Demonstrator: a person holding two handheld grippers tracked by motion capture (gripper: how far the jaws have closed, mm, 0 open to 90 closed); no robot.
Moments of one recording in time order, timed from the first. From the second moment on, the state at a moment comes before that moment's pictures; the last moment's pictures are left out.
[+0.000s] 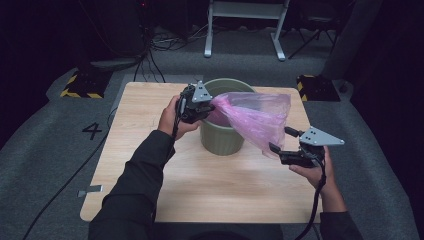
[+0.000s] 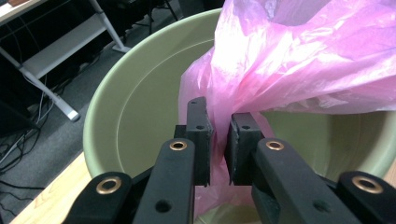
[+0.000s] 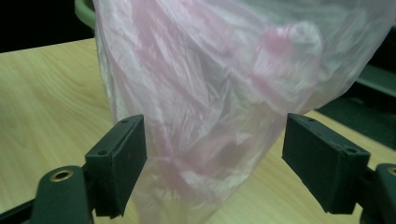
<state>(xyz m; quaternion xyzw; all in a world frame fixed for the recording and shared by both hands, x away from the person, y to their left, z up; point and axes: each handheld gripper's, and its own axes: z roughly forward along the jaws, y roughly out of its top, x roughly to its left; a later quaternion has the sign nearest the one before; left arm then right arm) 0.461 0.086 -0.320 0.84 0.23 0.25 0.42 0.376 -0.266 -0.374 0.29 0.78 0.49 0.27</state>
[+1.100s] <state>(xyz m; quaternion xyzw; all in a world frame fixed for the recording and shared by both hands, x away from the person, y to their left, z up) 0.407 0.054 -0.299 0.83 0.14 0.24 0.48 0.345 -0.242 -0.314 0.18 0.75 0.54 0.33</state>
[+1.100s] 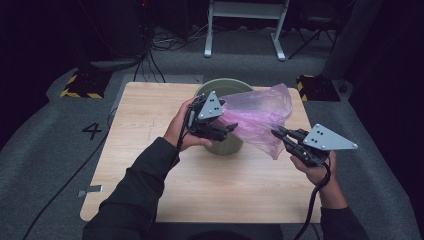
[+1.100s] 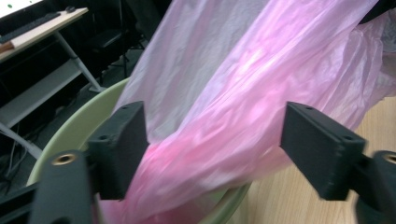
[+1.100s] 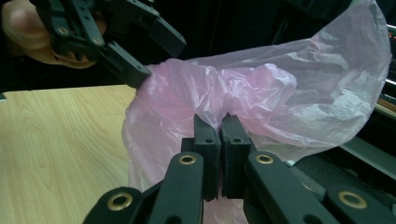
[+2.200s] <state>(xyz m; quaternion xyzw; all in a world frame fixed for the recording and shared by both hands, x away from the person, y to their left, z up) 0.393 0.101 -0.326 0.82 0.13 0.26 0.50 0.348 -0.251 -0.311 0.22 0.74 0.58 0.25</state>
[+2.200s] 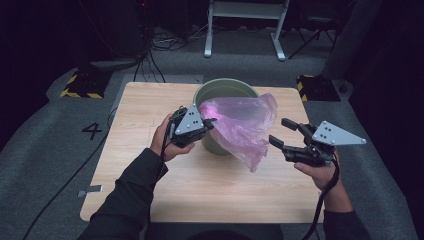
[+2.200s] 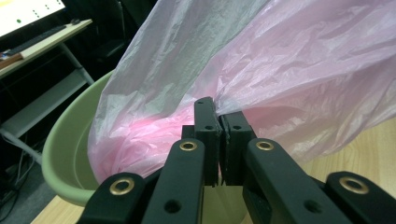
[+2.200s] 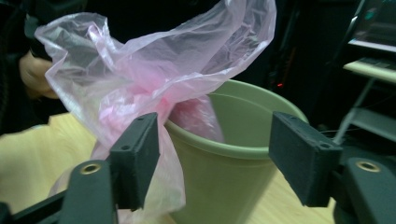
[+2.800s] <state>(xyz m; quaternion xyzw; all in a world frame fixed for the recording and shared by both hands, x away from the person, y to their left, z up) 0.390 0.108 -0.333 0.82 0.13 0.26 0.49 0.361 -0.210 -0.306 0.21 0.77 0.58 0.18</state>
